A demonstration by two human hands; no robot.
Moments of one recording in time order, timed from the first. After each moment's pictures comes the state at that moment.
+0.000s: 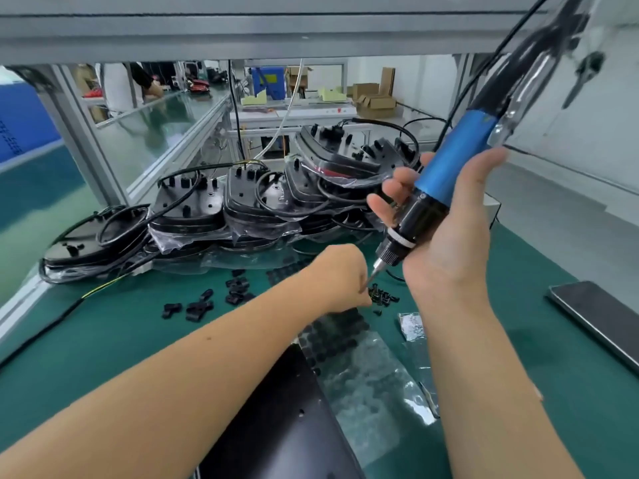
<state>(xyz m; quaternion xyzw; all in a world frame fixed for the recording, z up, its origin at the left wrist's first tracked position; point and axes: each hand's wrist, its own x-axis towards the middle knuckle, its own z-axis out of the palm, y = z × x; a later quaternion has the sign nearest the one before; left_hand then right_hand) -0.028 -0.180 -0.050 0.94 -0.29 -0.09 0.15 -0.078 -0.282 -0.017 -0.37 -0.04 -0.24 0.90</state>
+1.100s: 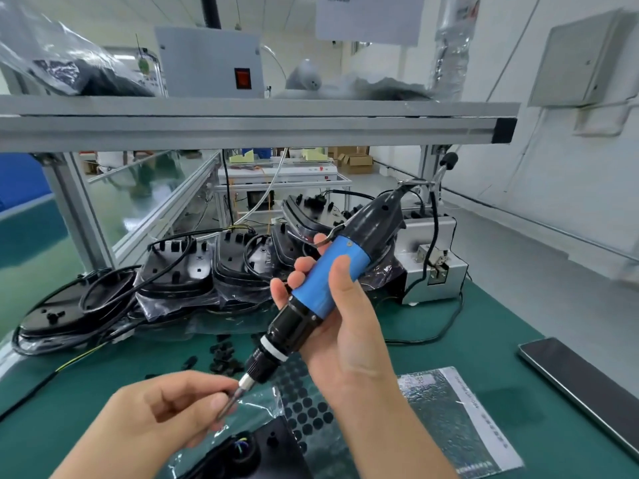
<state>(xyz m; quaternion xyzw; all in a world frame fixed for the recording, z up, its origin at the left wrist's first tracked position) -0.111 -0.015 -0.063 0.80 -0.13 -0.02 0.58 -0.085 -0.216 -0.031 -0.26 -0.18 -0.07 0.95</state>
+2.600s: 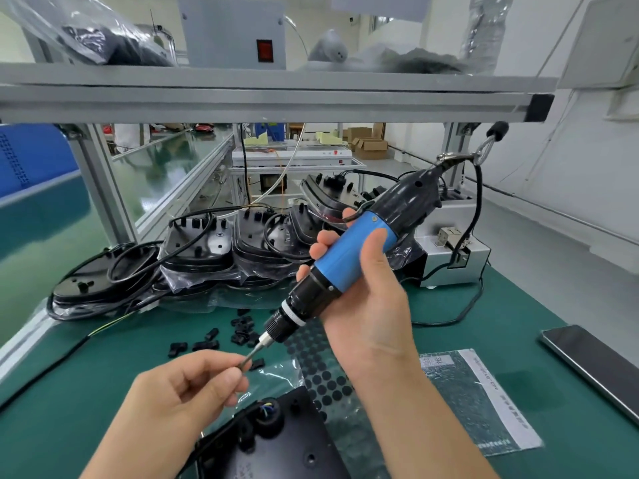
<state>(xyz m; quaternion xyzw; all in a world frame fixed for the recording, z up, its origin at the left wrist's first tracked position) -0.129 -0.022 -0.077 0.77 -0.05 0.04 0.63 -0.089 -0.213 -0.026 -0.32 -0.16 -0.09 0.93</state>
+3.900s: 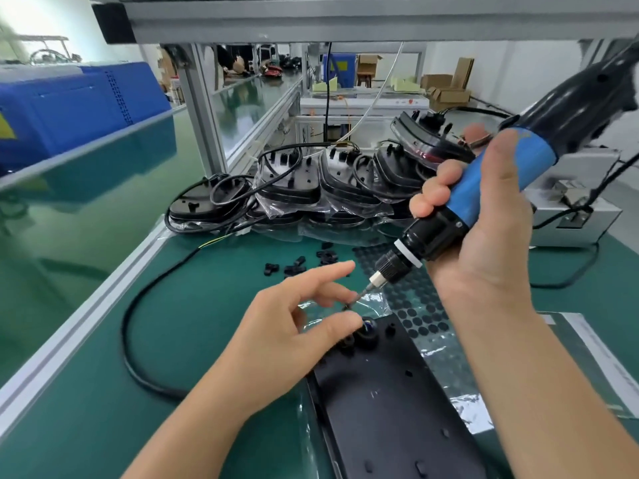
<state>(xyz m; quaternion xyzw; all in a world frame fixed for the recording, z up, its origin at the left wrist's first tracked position) -0.151 -0.012 -0.075 0.83 -0.17 0.08 0.53 -0.101 -0.189 -0.013 -0.37 -0.17 -0.17 0.90</state>
